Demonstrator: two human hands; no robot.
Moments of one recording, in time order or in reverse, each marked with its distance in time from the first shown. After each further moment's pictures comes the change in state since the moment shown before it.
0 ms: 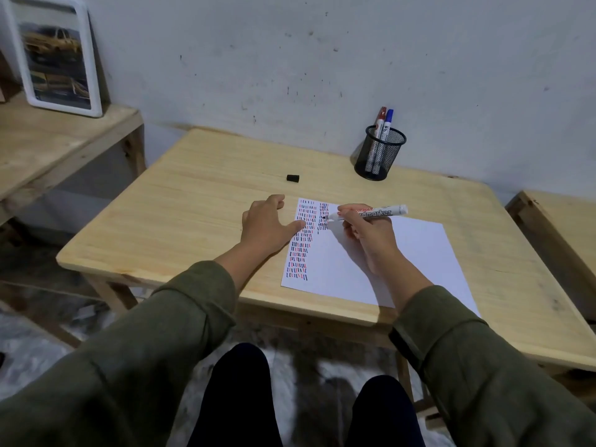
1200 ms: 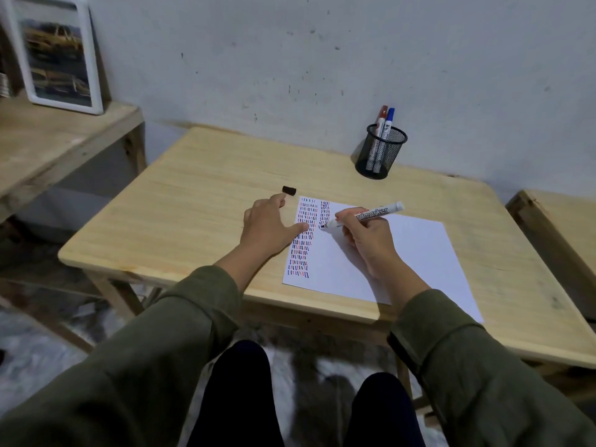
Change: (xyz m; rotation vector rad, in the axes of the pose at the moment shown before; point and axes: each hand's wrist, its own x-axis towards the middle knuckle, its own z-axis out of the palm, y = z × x) left_hand -0.004 -0.003 0.001 0.032 -0.026 0.032; right_hand -0.009 0.003 0.004 -0.101 -0.009 -0.037
